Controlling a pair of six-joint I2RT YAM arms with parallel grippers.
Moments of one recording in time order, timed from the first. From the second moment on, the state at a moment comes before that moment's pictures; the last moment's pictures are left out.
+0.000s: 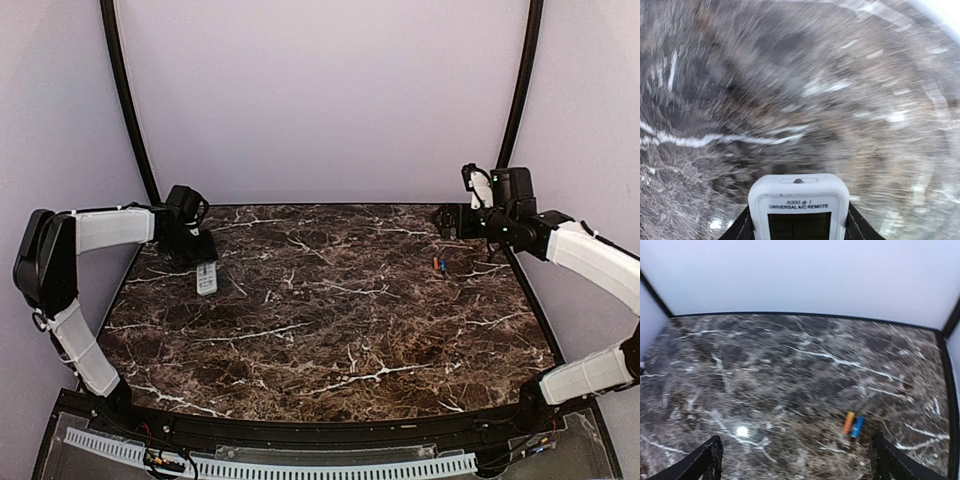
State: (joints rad) left arm -0.26 1.74 1.19 -0.51 -0.06 -0.53; right arm 0.33 1.25 0.98 -0.27 0.02 0.17
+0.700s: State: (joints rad) left arm -0.75 1.09 1.02 0.35 0.41 -0.25; right arm 0.87 1.55 1.48 0.03 -0.77 0.10
